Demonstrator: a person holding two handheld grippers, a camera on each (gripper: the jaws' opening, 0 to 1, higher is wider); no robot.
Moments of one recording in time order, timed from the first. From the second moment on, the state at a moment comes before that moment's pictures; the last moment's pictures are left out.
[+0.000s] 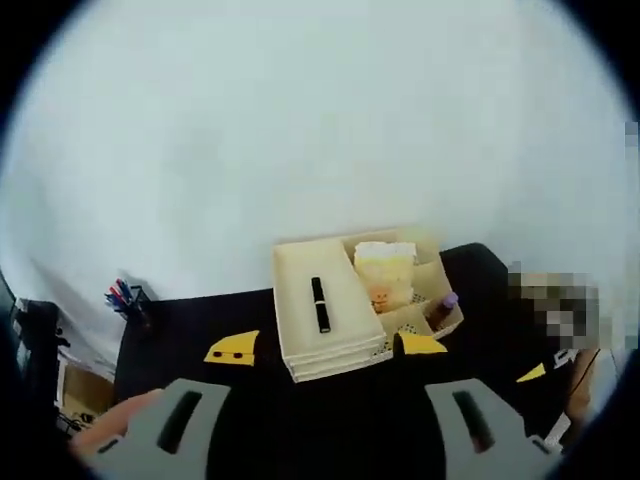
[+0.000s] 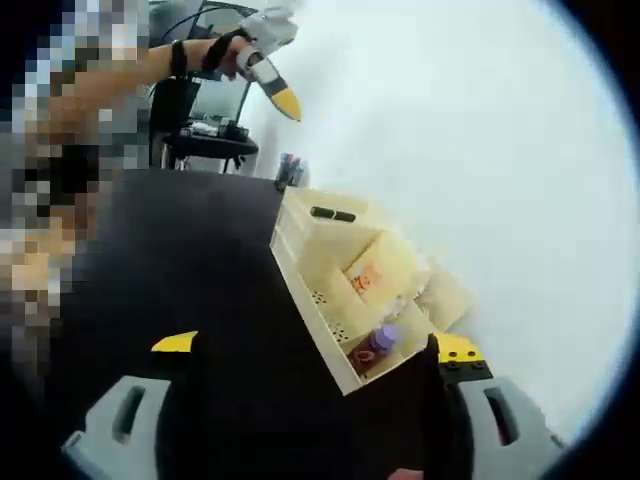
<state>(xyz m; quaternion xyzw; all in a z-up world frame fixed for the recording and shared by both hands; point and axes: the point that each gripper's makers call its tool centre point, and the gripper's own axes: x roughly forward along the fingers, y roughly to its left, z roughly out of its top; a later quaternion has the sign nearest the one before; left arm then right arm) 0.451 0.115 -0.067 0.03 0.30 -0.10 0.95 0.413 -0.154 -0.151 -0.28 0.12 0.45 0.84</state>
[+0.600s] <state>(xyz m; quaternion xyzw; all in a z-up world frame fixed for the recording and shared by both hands) 0.413 0.125 -0.048 0.03 0.24 -0.13 0.96 0.378 -0.183 -0.118 -0.32 0.10 0.39 0.86</state>
